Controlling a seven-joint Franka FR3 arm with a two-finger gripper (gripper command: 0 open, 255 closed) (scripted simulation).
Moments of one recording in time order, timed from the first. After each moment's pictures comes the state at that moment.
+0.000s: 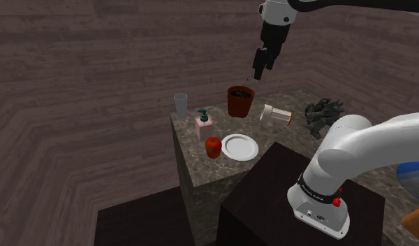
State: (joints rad) arm -0.02 -0.83 0.03 -2.35 -0.06 1.60 -0.07
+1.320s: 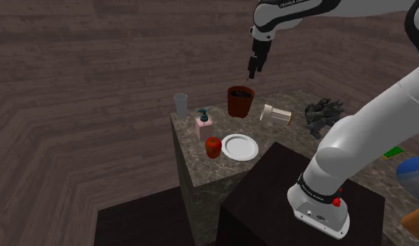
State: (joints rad) arm -0.08 -0.34 -0.30 -2.19 -0.13 1.91 -0.45
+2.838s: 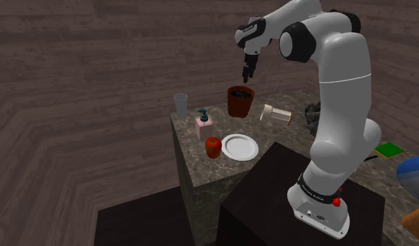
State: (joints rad) arm -0.26 0.49 -0.42 -1.53 0.20 1.95 -0.89
